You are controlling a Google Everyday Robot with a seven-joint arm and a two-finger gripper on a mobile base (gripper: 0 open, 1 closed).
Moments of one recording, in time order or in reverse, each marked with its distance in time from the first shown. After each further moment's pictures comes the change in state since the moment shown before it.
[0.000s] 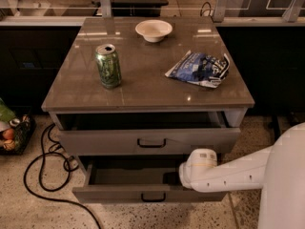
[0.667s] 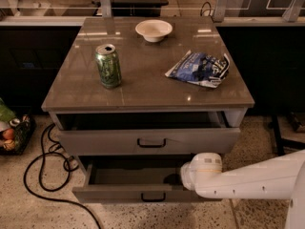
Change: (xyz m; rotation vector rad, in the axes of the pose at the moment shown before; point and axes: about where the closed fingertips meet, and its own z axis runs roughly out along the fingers) arm -0.002 -0.003 -0.024 0.063 -0.010 0.003
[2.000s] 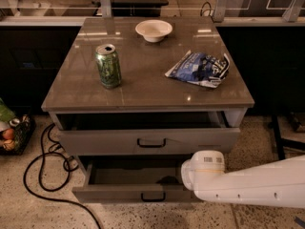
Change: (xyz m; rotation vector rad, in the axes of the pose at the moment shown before) arm -0.010 -0.006 -0.067 0.022 0.060 -0.001
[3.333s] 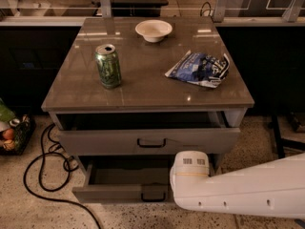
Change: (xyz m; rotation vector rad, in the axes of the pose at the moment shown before) arm -0.041 0.013 -0.061 -0.049 0.092 0.009
